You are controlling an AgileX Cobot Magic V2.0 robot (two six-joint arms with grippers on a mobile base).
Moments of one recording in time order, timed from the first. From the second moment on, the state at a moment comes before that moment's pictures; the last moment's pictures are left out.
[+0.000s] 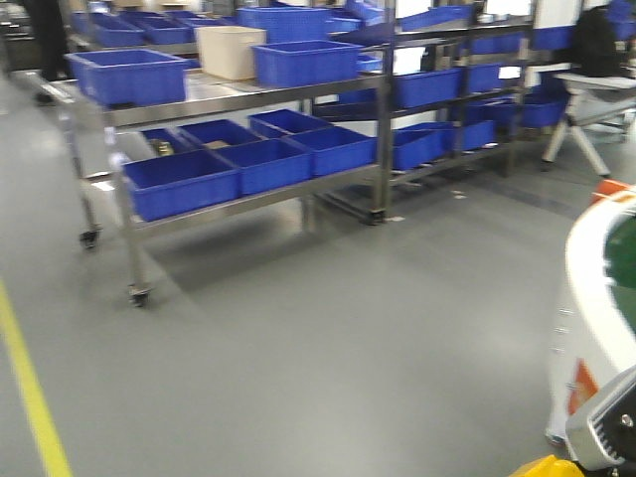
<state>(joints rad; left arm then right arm) -0.36 0.35 -0.62 -0.01 0.60 0.05 0.38 0.85 -0.75 0.16 0.71 -0.31</state>
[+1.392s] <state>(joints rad) -0.36 0.34 -0.62 -0.01 0.60 0.05 0.38 0.85 -0.75 0.16 0.72 -0.31</state>
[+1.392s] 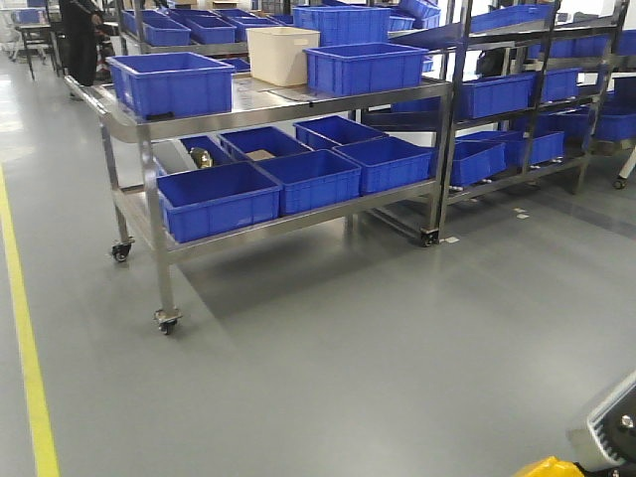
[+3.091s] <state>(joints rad) -0.36 0.34 -0.62 -0.01 0.60 0.05 0.38 0.85 -0.75 0.16 0.72 -0.31</state>
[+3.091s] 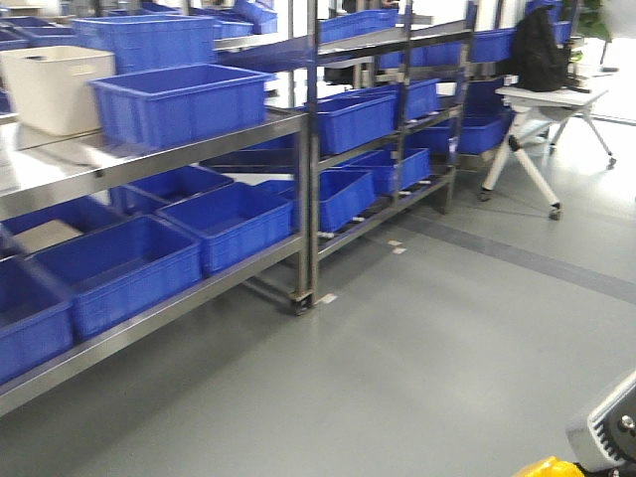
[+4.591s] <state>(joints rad) -0.36 0.34 -0.62 -0.01 0.60 0.05 0.38 0.85 -0.75 0.16 0.72 -0.31</state>
